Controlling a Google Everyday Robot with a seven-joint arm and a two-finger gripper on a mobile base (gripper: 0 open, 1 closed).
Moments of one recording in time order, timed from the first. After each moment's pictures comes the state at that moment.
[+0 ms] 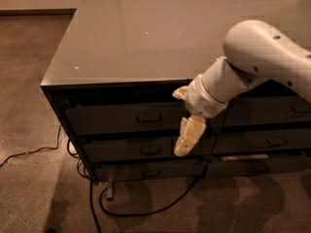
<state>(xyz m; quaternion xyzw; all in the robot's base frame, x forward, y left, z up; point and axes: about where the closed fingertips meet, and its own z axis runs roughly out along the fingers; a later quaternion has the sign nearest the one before) 0.487 -0.065 0.799 -0.66 0.70 0.17 0.21</state>
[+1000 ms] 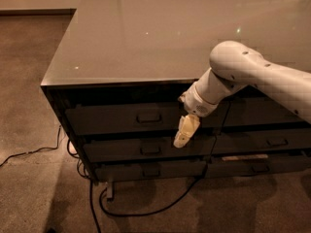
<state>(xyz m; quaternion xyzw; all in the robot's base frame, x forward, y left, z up) 0.561 -0.080 0.718 -0.63 0.74 0.16 0.19</state>
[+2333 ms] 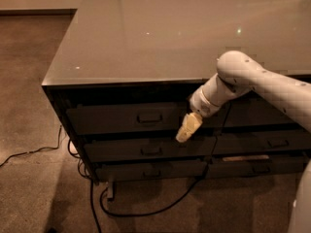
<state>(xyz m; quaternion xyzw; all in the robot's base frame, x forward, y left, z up) 0.603 -0.107 0.664 -0.57 0.78 0.20 0.18</state>
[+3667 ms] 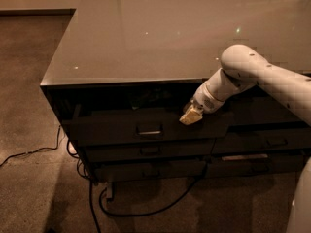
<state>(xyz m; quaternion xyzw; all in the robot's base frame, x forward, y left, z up) 0.607 -0.113 0.681 -0.55 0.79 0.21 0.18</state>
